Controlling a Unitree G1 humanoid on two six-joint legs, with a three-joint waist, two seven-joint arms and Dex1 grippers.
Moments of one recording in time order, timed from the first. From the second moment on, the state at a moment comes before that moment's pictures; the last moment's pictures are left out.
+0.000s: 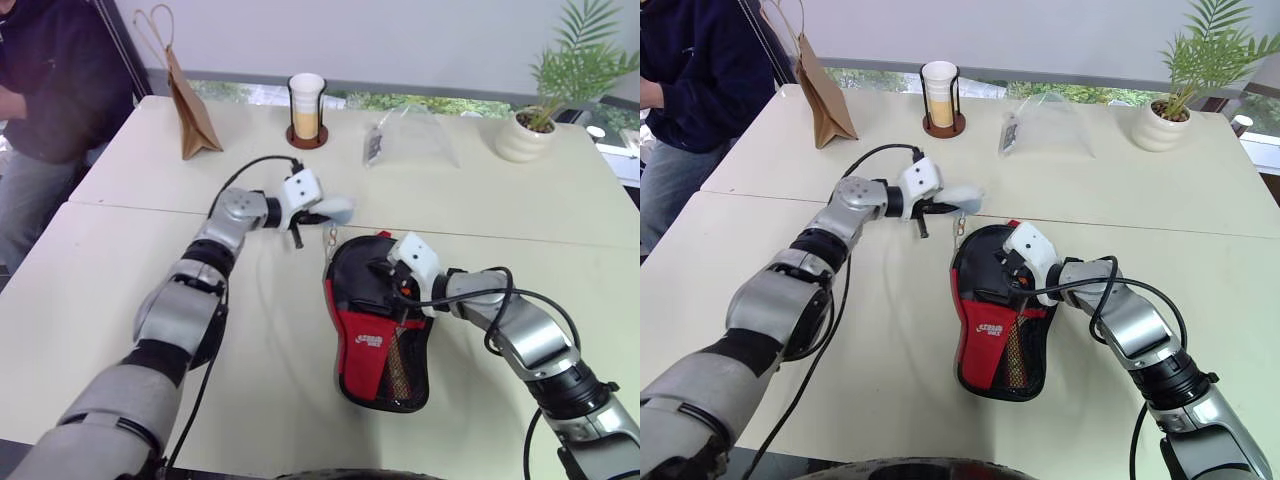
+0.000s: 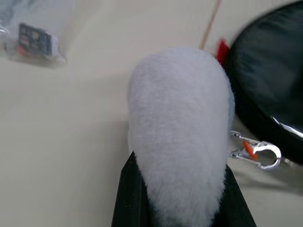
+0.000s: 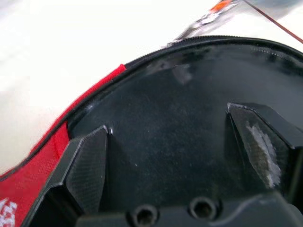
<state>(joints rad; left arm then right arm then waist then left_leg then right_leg) -1.18 0.20 -0.22 1.27 0.11 -0.31 -0.87 -0.33 -0.68 0.29 -0.29 0.25 0.68 0.72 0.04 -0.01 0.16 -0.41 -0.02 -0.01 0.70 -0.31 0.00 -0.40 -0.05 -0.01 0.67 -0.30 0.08</state>
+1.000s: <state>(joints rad) -1.36 -0.21 -0.02 1.40 0.14 -0.12 -0.82 -0.28 -0.56 0.30 -0.45 0.21 0.92 0.54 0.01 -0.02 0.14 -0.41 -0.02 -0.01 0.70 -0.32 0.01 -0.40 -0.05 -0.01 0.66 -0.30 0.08</state>
